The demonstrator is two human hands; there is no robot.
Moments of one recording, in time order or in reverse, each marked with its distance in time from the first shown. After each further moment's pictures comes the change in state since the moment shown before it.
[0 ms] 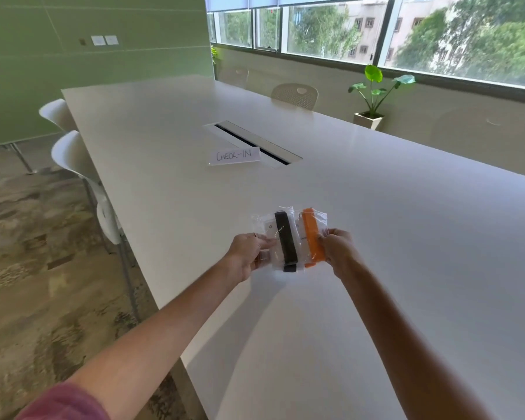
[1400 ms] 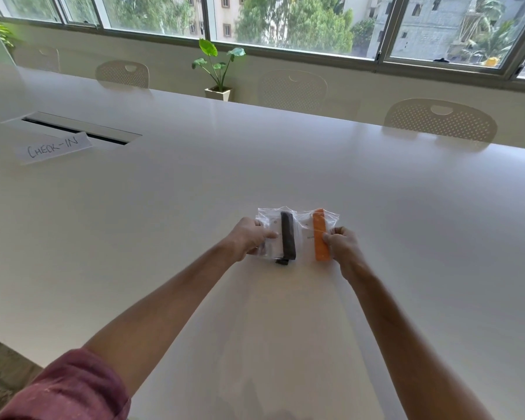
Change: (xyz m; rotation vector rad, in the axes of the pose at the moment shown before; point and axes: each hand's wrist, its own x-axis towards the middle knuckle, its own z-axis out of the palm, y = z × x) left_hand -0.106 -0.122 0.242 0.665 -0.512 0.058; right_hand -0.162 0.133 -0.291 0.043 0.611 0.022
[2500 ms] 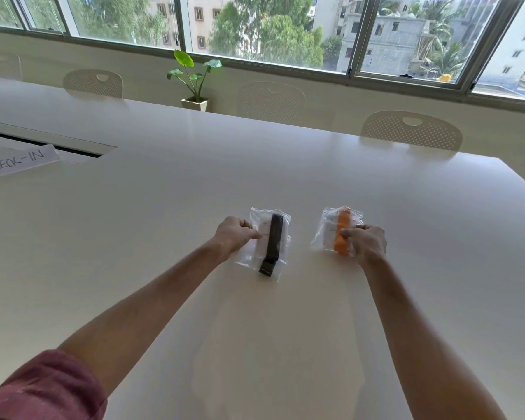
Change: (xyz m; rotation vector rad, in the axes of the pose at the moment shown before) left_hand 0.034 0.011 -0.023 0.163 0.080 0.109; right_hand 0.039 -0.026 -0.045 -0.171 0.381 0.091
